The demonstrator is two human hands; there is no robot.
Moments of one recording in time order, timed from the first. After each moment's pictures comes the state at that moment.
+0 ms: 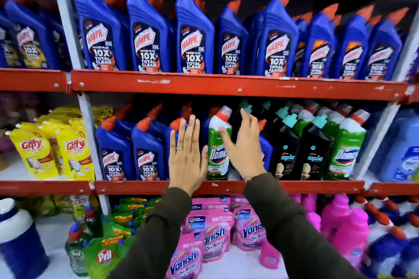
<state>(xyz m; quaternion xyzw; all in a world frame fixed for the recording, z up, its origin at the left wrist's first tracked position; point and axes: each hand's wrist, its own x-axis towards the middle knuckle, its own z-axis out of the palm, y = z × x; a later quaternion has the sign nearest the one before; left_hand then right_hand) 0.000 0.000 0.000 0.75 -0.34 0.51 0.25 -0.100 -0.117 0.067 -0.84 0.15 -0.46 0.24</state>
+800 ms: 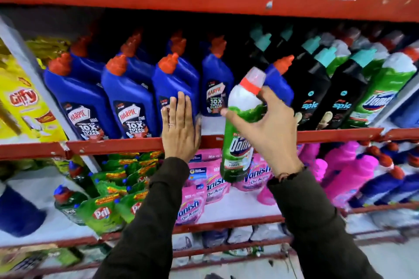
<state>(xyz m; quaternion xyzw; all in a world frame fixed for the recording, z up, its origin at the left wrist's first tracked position) 0.073 -0.023 -0.100 0.76 -0.32 0.51 0.24 -0.118 -0.110 0.028 -0.83 0.24 -0.42 0.28</state>
